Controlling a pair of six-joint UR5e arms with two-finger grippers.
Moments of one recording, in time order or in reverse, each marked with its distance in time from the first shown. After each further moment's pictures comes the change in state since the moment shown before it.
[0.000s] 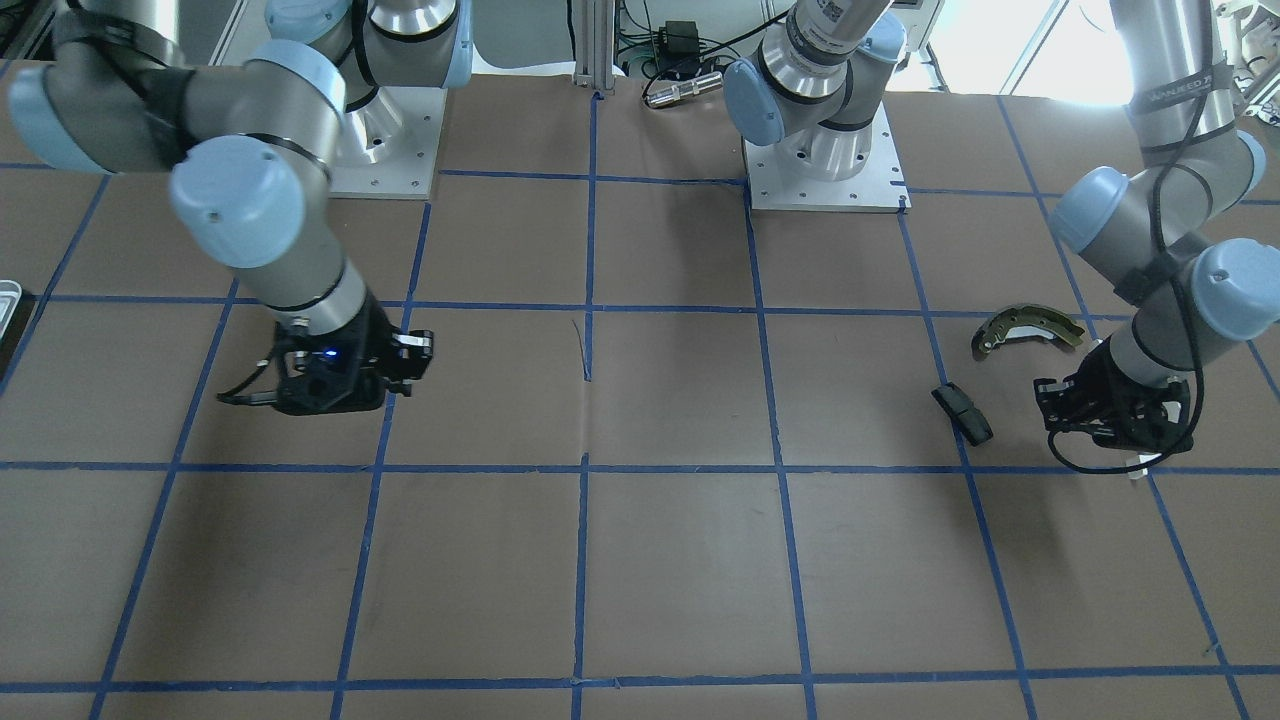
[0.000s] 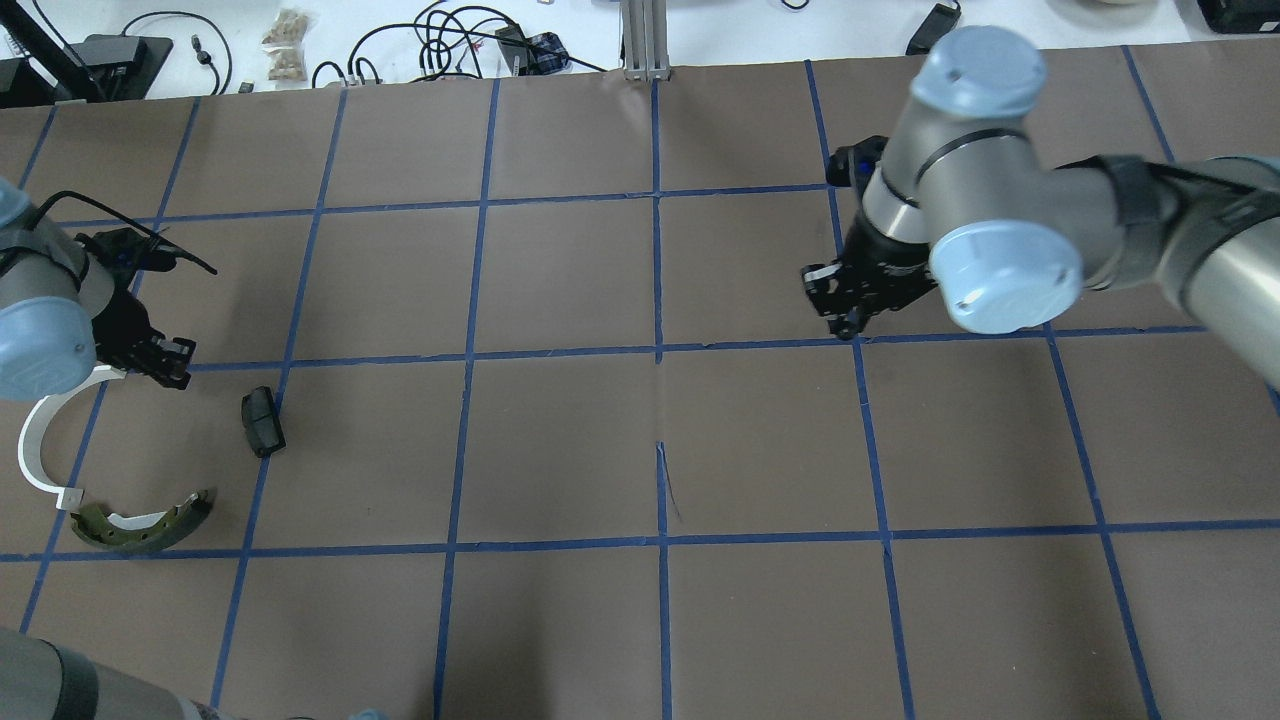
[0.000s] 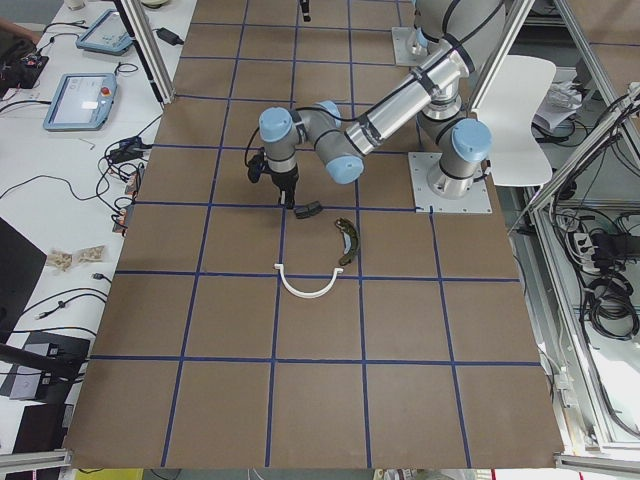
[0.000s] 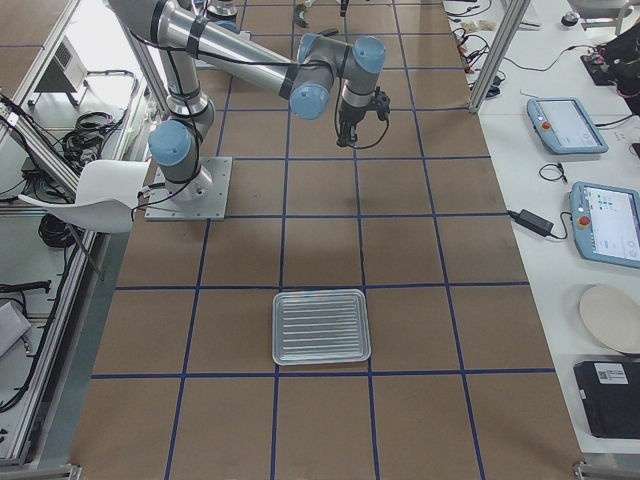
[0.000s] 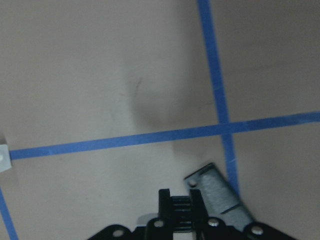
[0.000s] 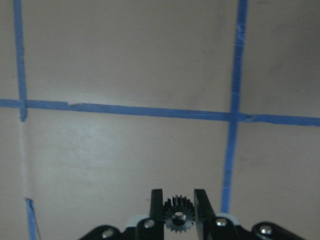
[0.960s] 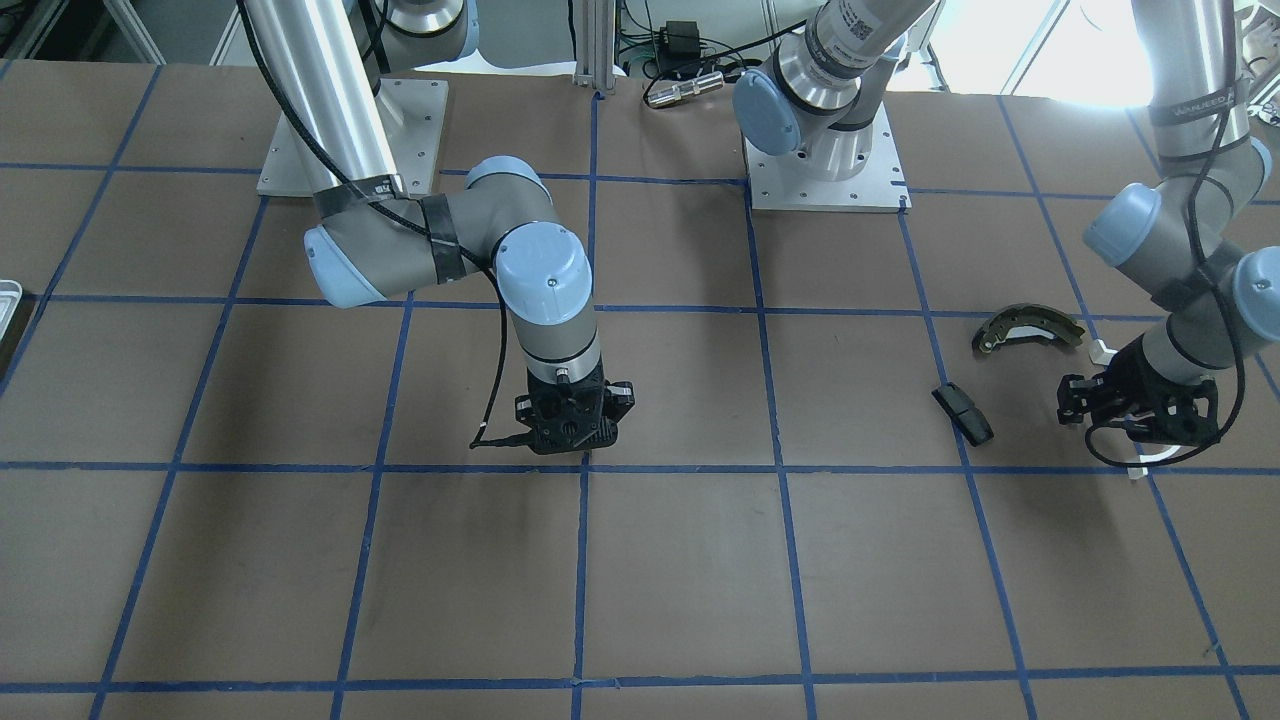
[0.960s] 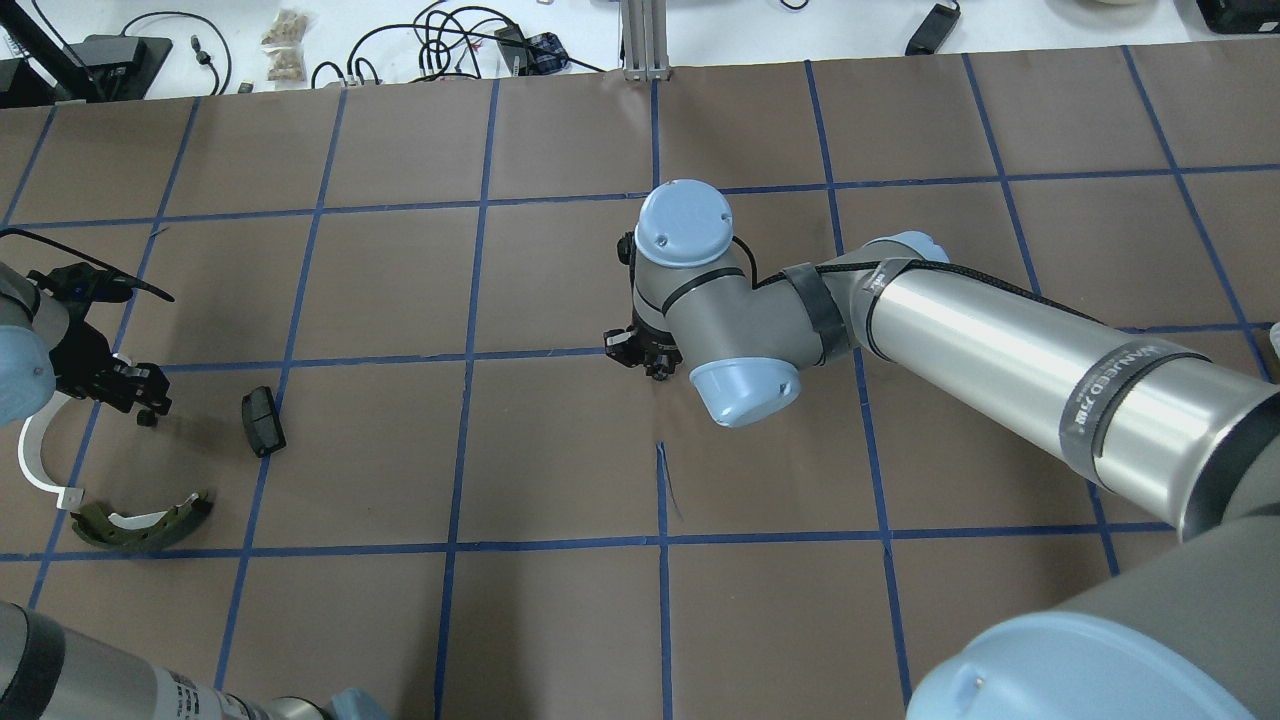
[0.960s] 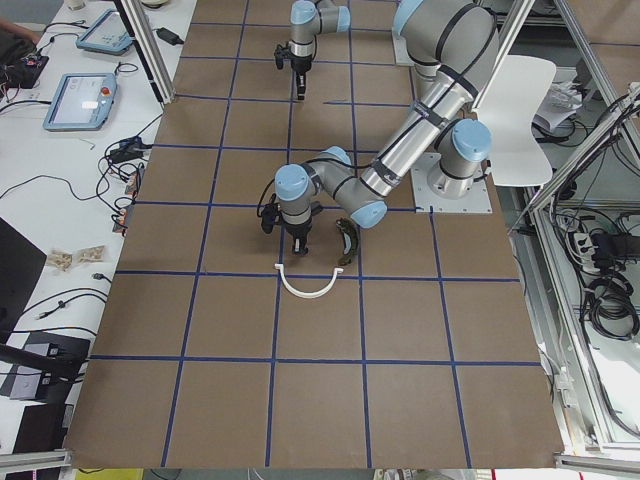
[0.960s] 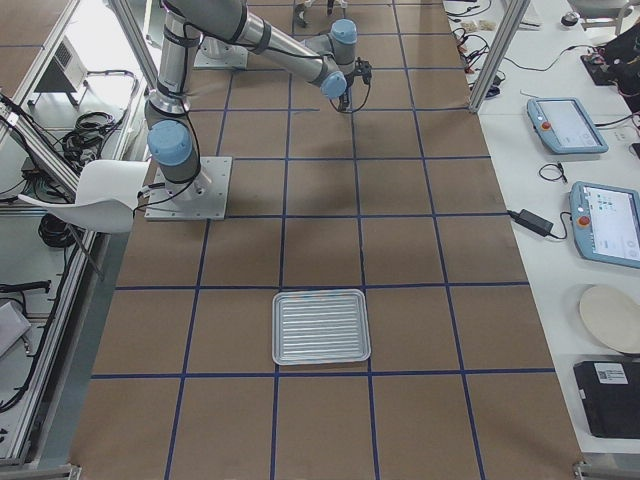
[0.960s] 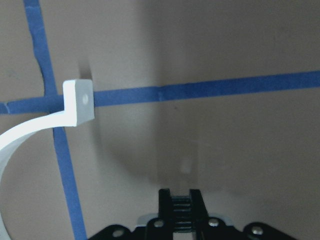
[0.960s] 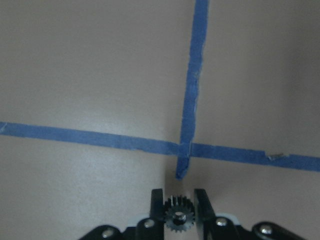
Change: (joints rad) left arm 0.075 -0.032 0.005 0.002 -0.058 0.045; right arm 0.293 0.281 -0.060 -0.332 -0.013 0.247
